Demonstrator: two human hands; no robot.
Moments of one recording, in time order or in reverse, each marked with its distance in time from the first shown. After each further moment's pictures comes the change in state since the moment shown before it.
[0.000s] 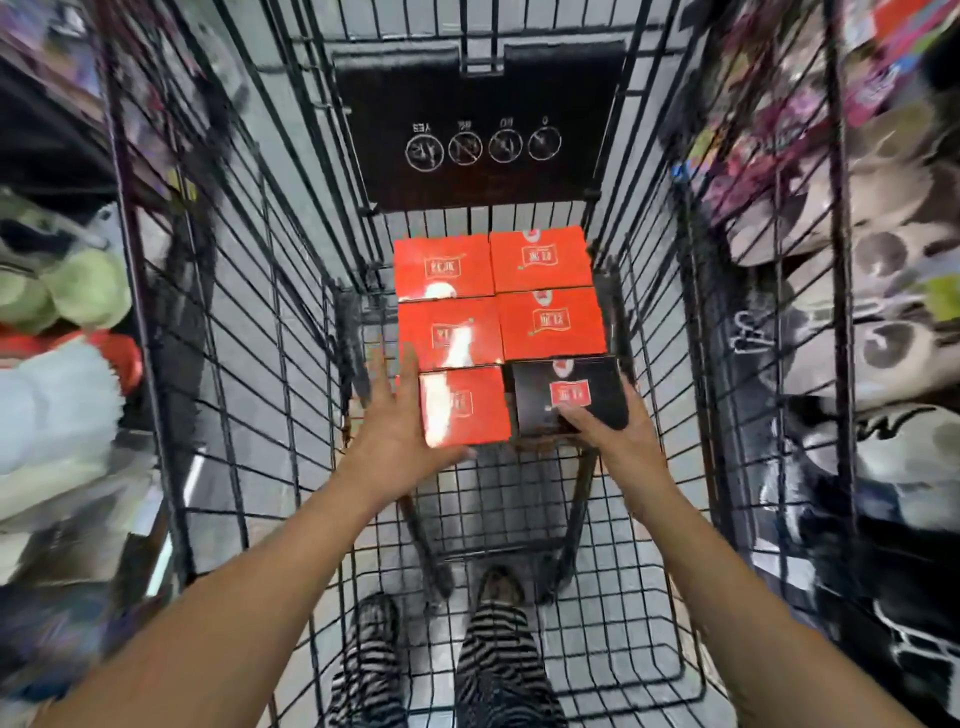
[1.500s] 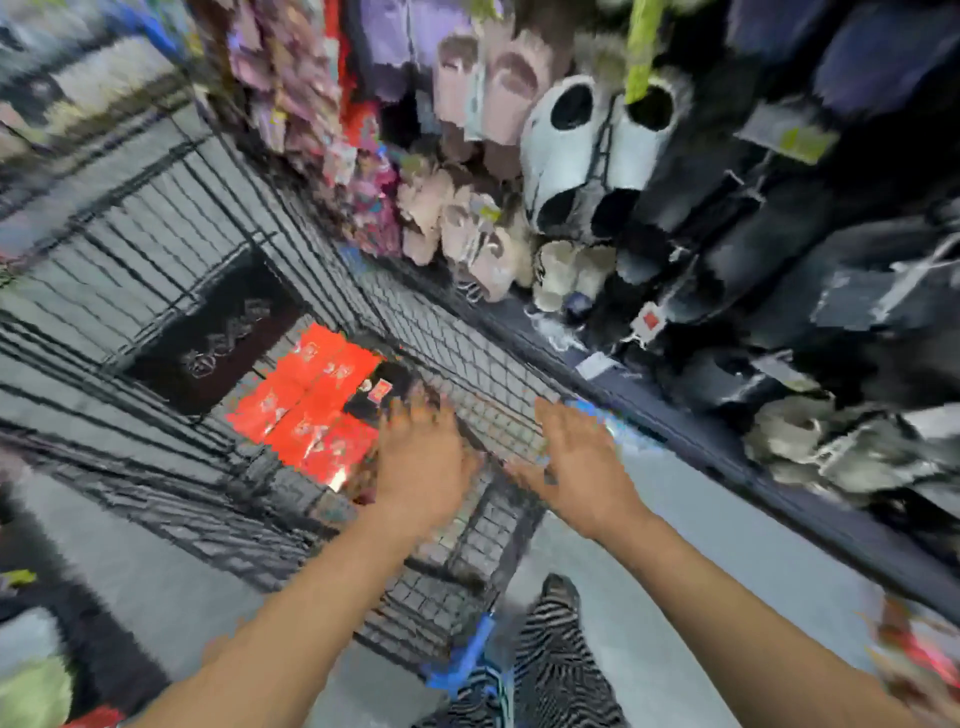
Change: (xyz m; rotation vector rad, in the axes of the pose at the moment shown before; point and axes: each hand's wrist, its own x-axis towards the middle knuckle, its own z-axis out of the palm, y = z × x) left_hand -0.201 0.166 -0.062 0.917 -0.167 0.778; right_hand -0.337 -0.035 0.010 -0.676 0.576 0.011
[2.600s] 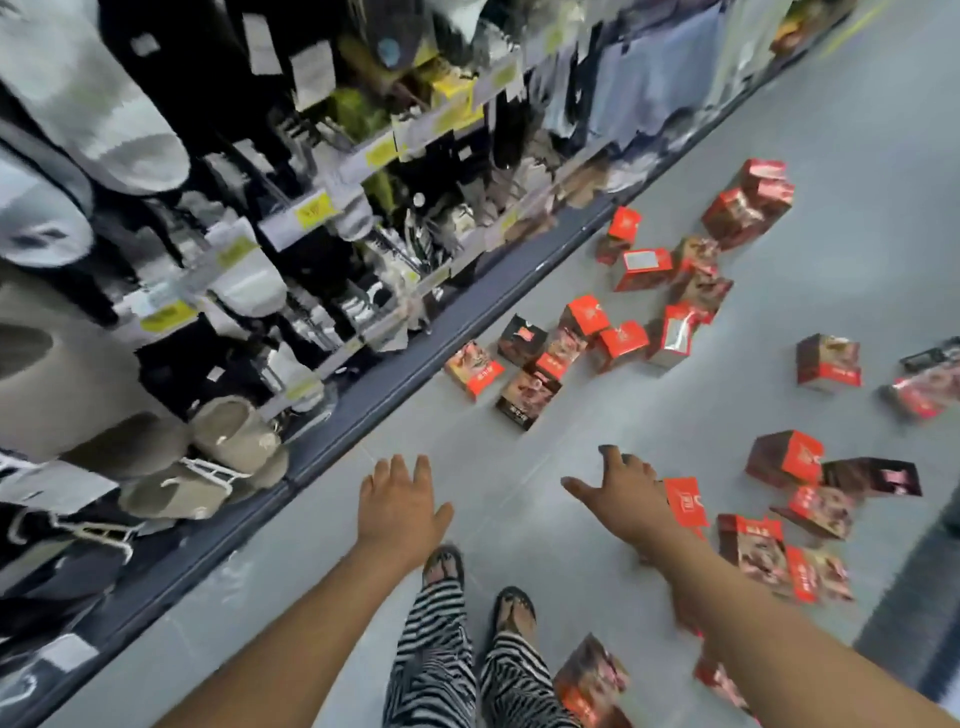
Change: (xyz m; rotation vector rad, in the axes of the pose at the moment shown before) left_hand -0.152 0.753 0.240 0.754 -0.299 1.148; right_hand -0.584 0.554 0.032 0.742 0.243 1.644
